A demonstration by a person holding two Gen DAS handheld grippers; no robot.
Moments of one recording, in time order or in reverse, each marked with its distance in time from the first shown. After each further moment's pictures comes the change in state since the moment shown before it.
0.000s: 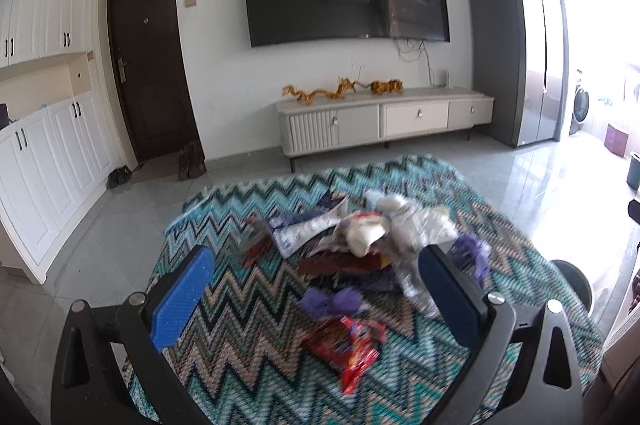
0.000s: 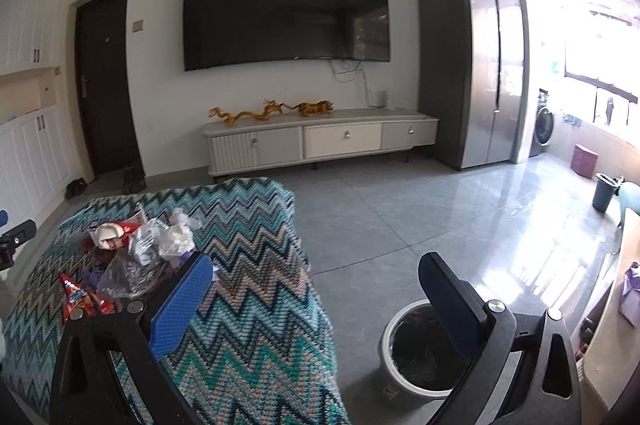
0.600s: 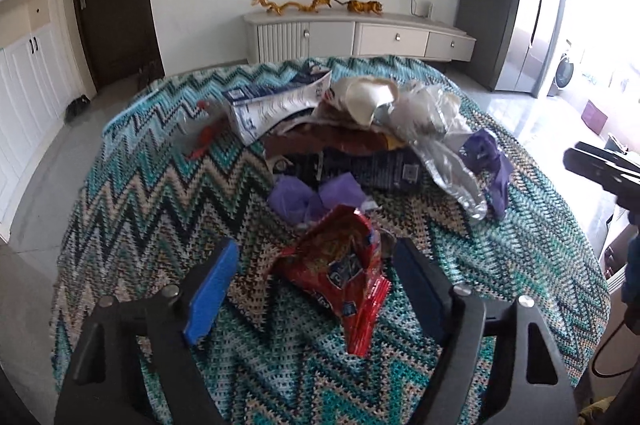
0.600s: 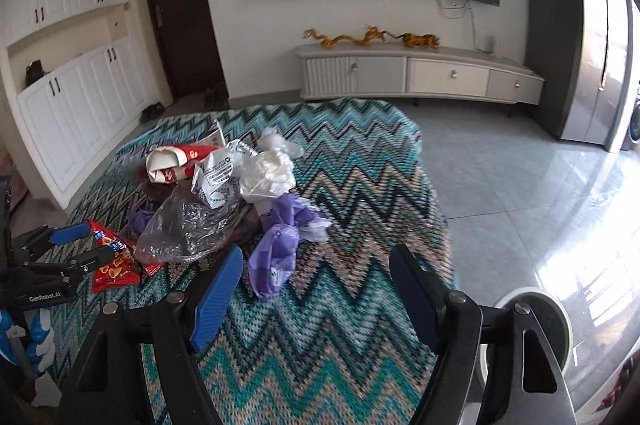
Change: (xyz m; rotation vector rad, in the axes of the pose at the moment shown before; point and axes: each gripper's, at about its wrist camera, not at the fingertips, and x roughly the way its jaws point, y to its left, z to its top) left arm 0.075 0.009 -0.069 -0.026 0.336 -0.152; right arm 0.111 0.084 -0.015 -0.134 0.275 0.324
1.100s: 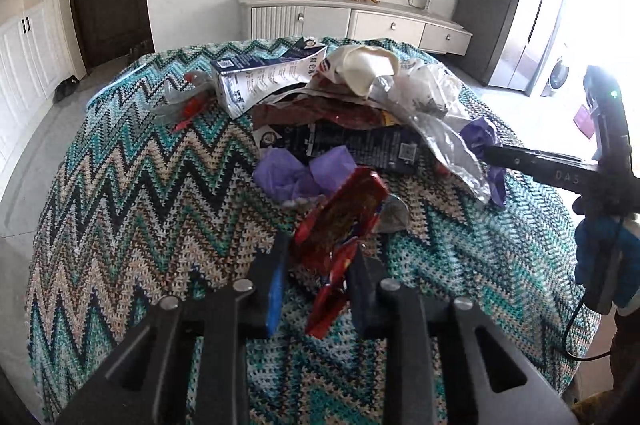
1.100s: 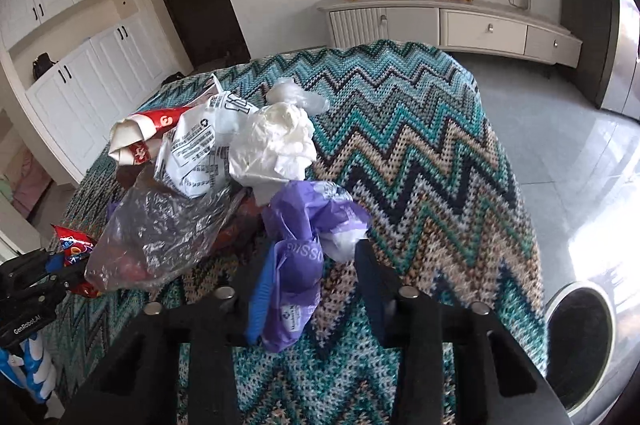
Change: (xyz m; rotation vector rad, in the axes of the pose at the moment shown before) left arm 0.011 -0.001 -0.012 -0.038 0.049 -0.061; right arm 0.082 -0.004 0.002 0.040 0.148 0.131
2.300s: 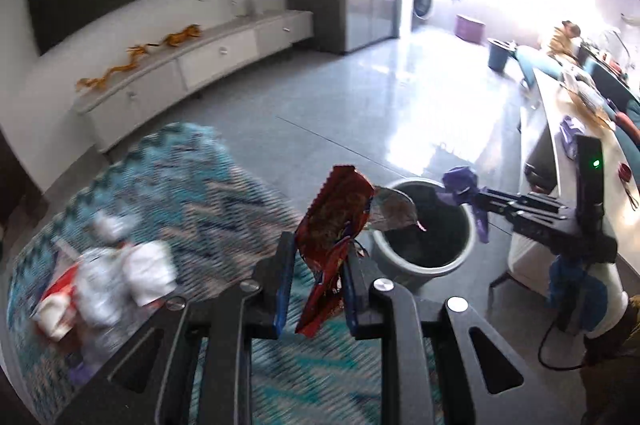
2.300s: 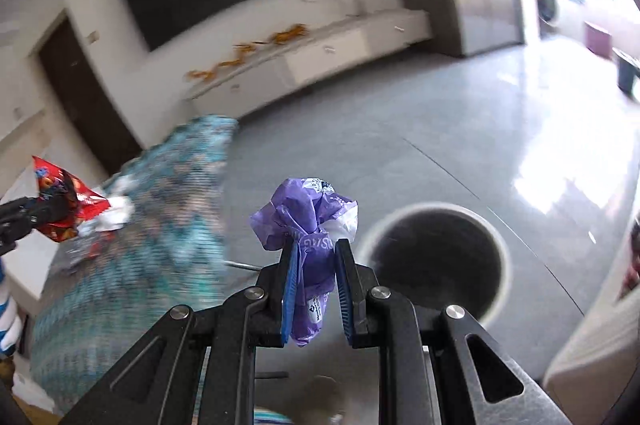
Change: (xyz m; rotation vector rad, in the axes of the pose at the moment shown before) left arm 0.004 -0.305 0.095 0.497 -0.006 -0.294; right arm -0.175 -0.213 -0.131 0.429 -0.237 -0.247
